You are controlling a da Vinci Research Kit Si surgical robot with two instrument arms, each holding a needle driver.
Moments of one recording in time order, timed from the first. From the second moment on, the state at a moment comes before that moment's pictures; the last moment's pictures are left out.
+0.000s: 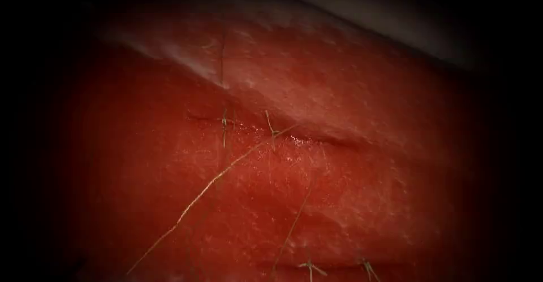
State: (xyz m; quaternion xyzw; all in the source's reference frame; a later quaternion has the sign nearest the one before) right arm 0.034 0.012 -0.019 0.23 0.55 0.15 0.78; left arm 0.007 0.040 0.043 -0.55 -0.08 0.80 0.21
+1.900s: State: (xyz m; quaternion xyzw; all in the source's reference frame) right arm 0.023 0.023 0.001 0.10 0.54 0.20 0.81; left arm 0.007 0.039 0.043 -0.56 -0.09 0.80 0.21
